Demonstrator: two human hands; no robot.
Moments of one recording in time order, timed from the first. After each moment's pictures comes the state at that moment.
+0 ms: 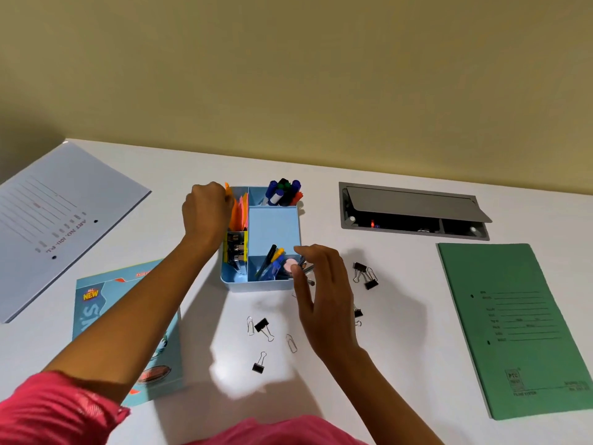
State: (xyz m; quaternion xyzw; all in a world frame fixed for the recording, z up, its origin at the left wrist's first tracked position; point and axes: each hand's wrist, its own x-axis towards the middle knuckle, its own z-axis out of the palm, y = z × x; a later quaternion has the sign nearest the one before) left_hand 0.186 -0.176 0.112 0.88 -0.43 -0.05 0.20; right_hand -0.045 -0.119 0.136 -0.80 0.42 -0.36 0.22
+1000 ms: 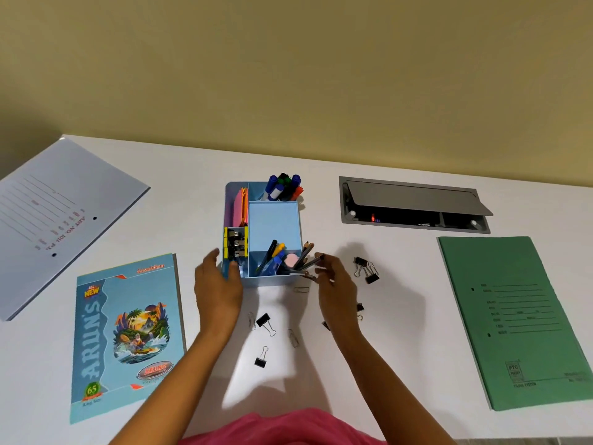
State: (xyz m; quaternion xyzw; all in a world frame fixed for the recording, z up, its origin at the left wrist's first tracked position) left_hand 0.108 -0.073 0.070 0.85 -0.24 -0.25 0.39; right_hand -0.058 -0.141 0.077 -0.58 0.62 -0.28 0.45
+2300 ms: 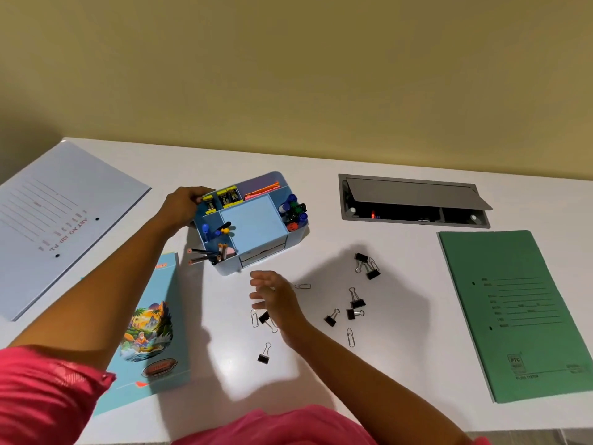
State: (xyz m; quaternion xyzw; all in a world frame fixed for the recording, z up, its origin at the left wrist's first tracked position) left_hand 0.258 -0.163 0.082 0.80 -0.37 -0.38 0.29; right_hand 0.006 -0.104 0.060 -0.47 0.52 -0.15 0.70
